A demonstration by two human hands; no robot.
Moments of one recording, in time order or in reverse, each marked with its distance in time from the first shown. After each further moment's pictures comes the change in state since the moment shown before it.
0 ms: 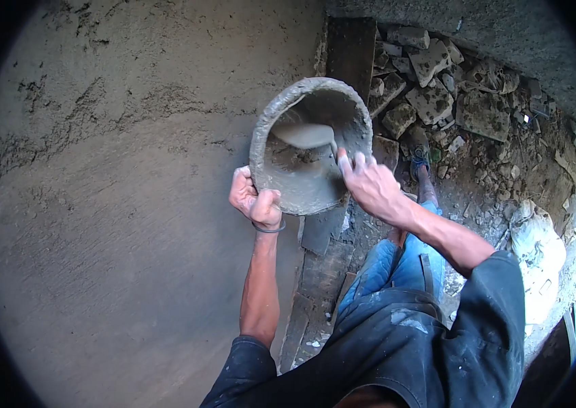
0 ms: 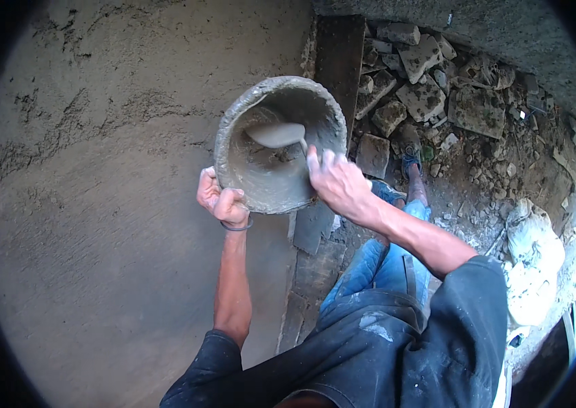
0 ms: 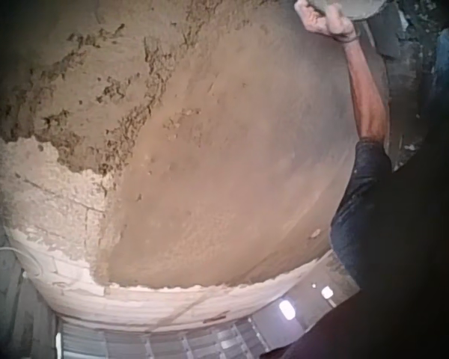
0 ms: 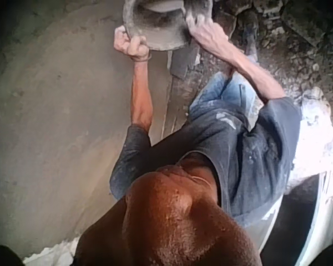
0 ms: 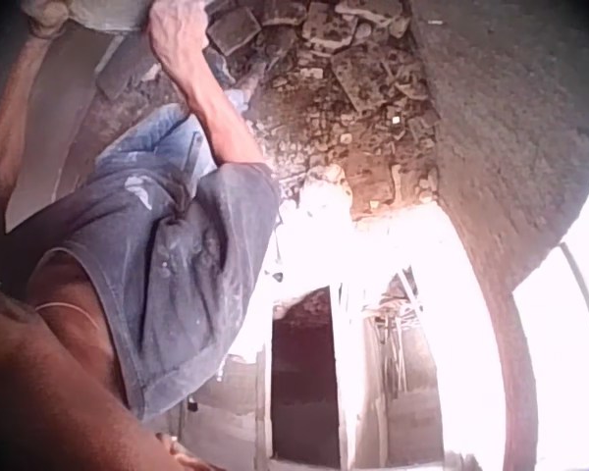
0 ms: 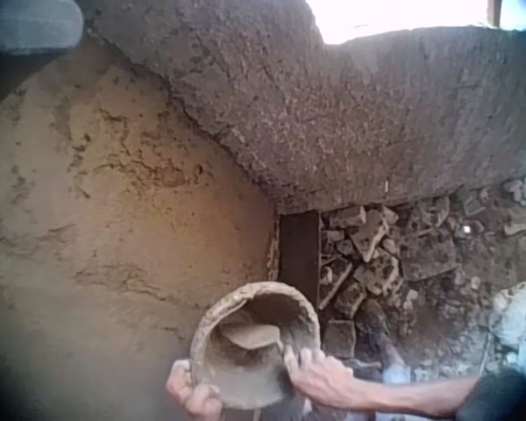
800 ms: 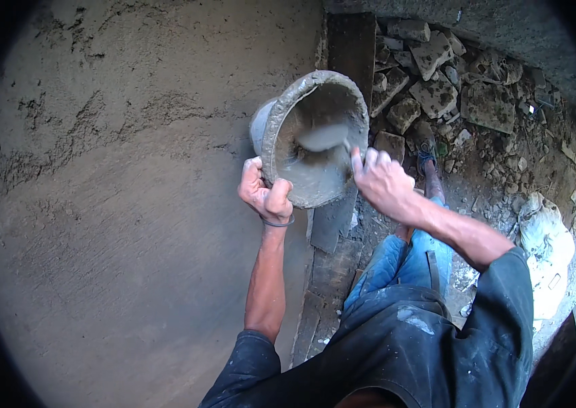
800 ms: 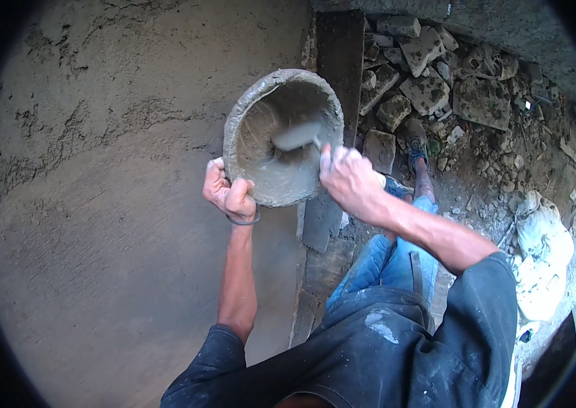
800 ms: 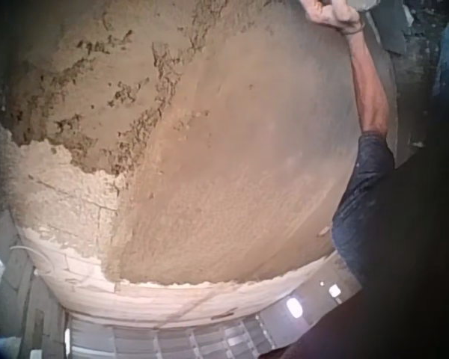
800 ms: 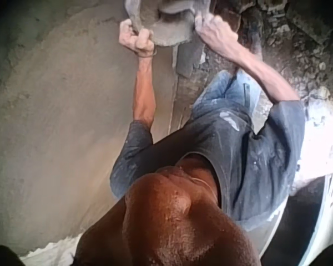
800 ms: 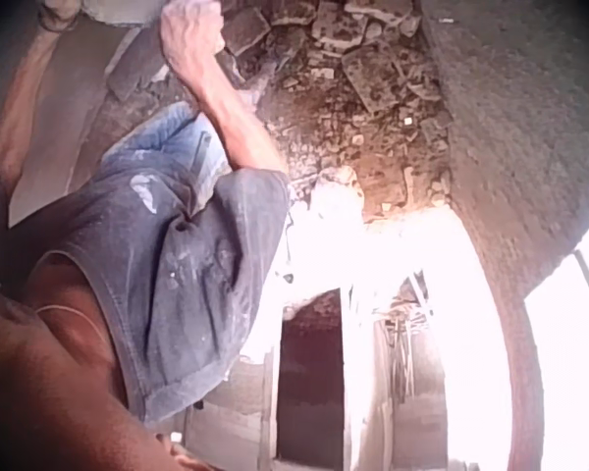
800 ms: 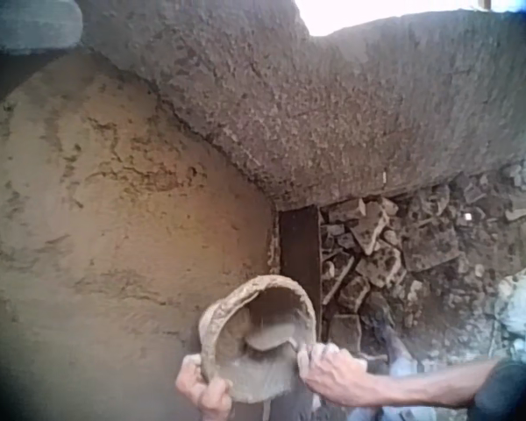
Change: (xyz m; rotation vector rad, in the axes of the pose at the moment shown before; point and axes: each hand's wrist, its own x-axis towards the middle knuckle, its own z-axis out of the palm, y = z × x) left_hand 0.010 0.006 0.021 0.194 -0.054 0.075; right_hand -0.005 0.007 -0.005 -0.132 -0.169 -0.020
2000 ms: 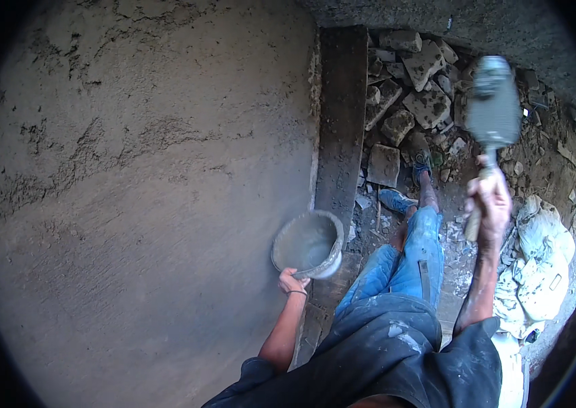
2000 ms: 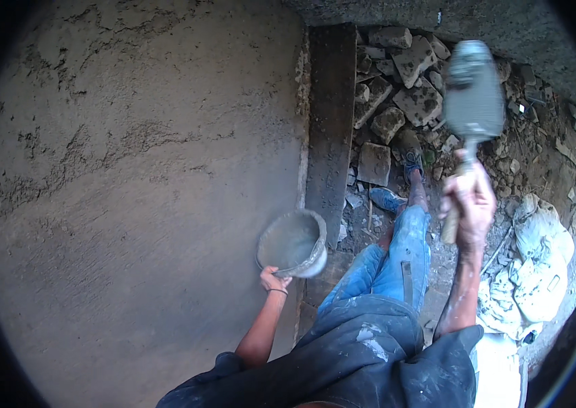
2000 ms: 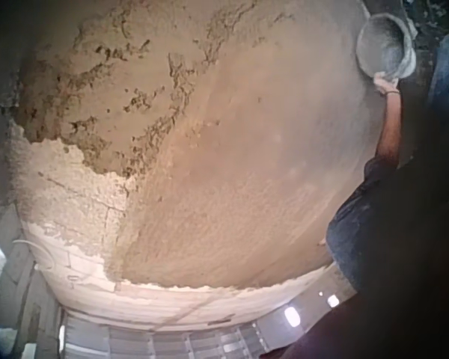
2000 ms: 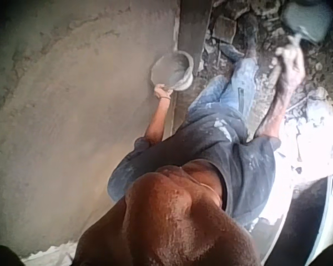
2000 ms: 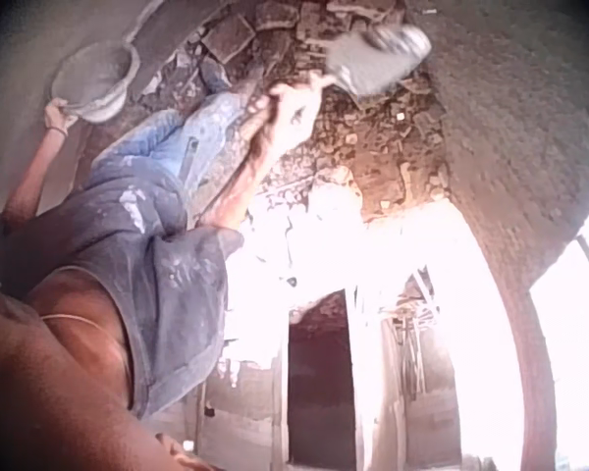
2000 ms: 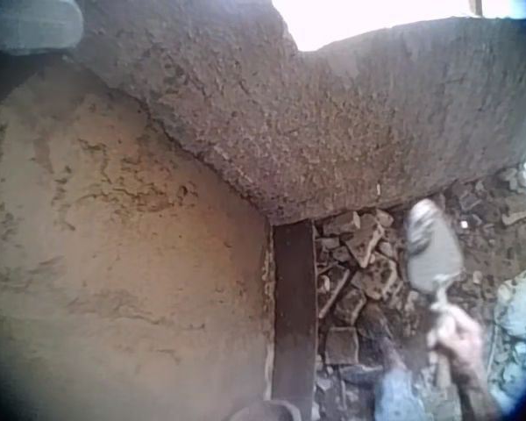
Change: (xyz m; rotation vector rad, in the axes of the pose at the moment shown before) left_hand -0.247 -0.158 -0.120 -0.082 0.714 -1.388; right_hand -0.127 0.095 -0.044 1.599 0.811 0.743
